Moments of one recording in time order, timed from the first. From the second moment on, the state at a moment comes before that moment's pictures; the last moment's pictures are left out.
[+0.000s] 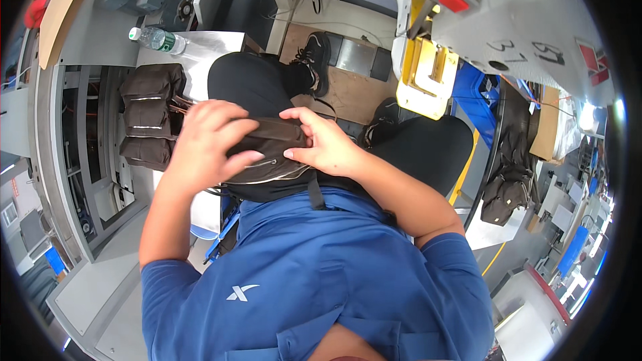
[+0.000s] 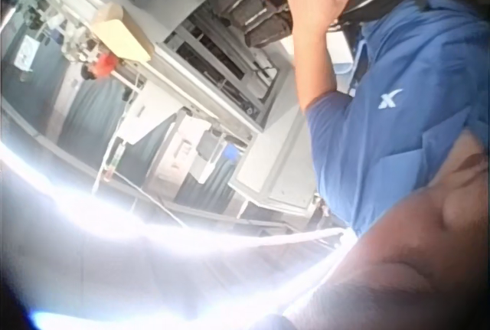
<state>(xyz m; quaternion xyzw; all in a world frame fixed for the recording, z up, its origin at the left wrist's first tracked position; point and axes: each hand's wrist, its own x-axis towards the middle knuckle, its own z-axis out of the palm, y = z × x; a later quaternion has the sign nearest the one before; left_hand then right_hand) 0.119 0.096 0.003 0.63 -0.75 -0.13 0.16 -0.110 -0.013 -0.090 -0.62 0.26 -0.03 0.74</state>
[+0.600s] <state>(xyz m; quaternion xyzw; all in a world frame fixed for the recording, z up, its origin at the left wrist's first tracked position) 0.131 0.076 -0.029 0.73 -0.62 -0.06 0.27 -0.120 -0.018 -0.098 -0.68 0.28 0.03 0.68</state>
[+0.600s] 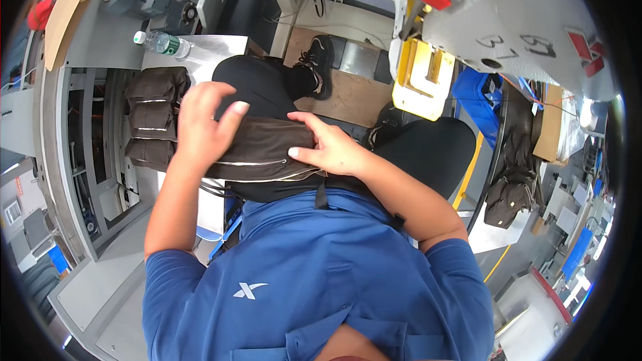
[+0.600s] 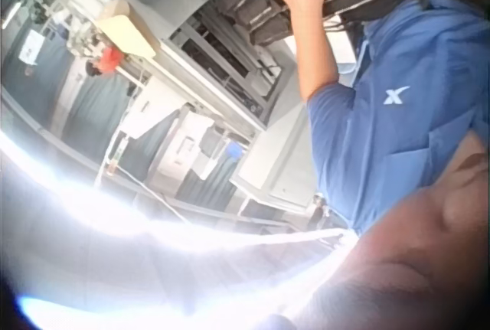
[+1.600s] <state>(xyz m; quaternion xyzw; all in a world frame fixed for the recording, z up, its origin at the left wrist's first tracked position) 0.224 0.154 -0.106 0.68 -0.07 -0.59 0.42 -0.128 -0.006 -0.117 -0.79 0.13 -0.05 0.60</state>
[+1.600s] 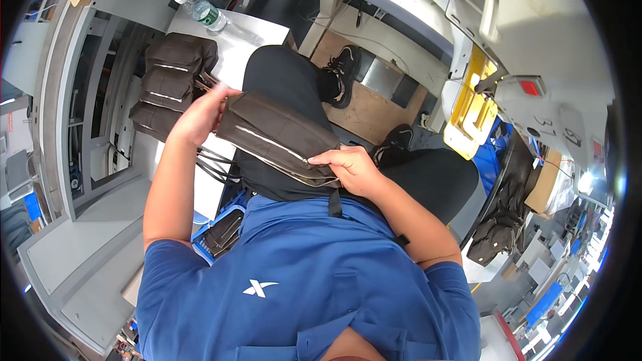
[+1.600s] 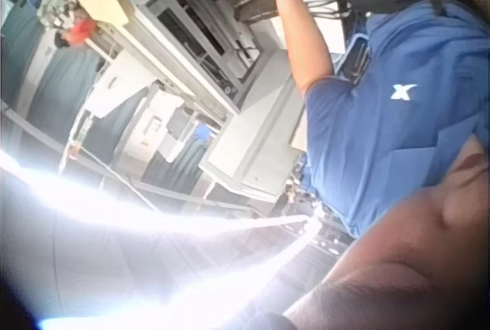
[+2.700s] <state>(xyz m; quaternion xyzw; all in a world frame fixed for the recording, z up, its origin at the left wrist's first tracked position) 0.344 0.290 -0.061 0.52 0.05 -0.19 0.83 -0.116 -0.026 -0.065 -0.91 0.14 -0.07 0.38</state>
